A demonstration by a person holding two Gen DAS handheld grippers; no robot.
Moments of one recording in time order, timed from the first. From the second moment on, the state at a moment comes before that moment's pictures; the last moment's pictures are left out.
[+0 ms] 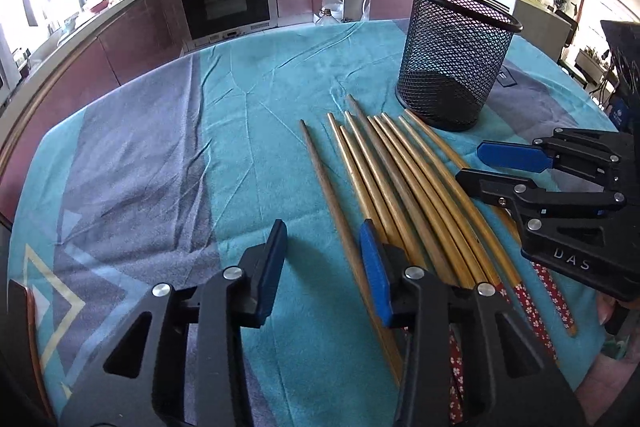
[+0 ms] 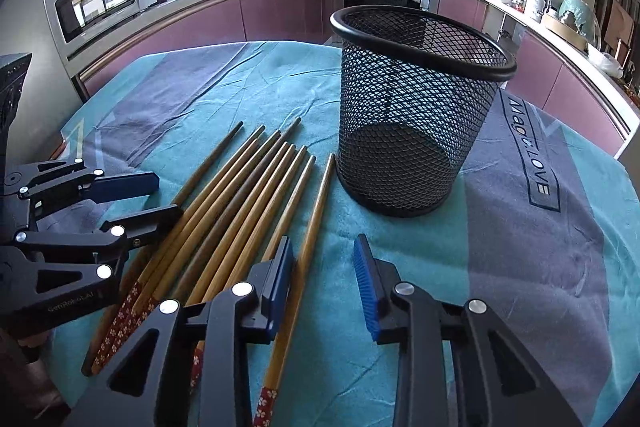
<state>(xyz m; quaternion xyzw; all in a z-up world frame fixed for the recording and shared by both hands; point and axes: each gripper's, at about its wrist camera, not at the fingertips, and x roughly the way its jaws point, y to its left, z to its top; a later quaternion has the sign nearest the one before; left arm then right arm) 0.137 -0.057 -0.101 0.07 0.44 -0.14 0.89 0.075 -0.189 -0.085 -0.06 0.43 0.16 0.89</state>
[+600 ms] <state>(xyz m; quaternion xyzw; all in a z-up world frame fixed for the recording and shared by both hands) 0.128 -0.044 -0.067 0.00 0.41 -0.17 0.90 0.055 -0.213 -0.044 0.01 0.38 0.22 0.90</state>
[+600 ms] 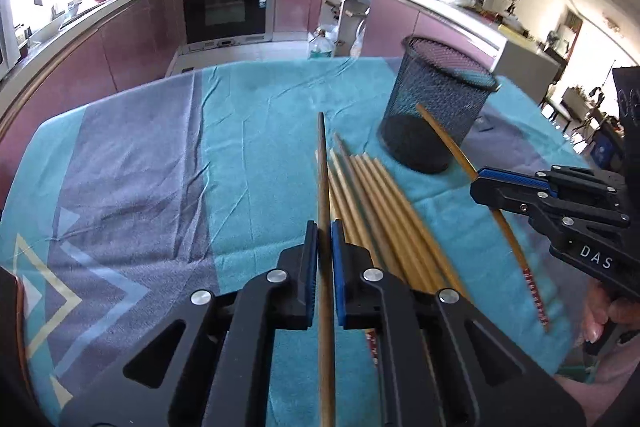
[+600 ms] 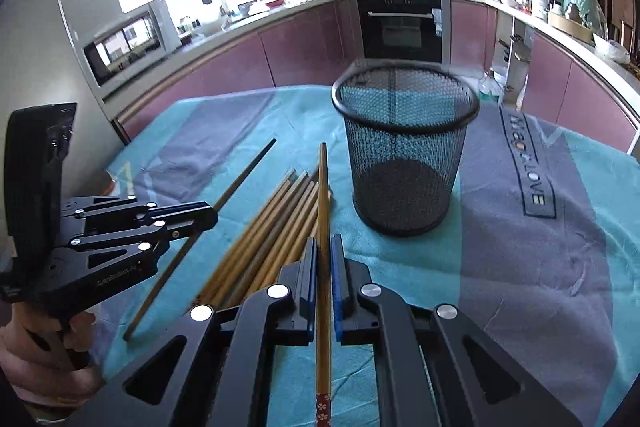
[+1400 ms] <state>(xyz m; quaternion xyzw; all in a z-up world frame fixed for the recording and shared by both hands) 0.116 -0.038 0.118 -0.08 0.23 -0.29 0.93 0.053 -0.258 0.091 0.04 0.20 0.25 0.95</state>
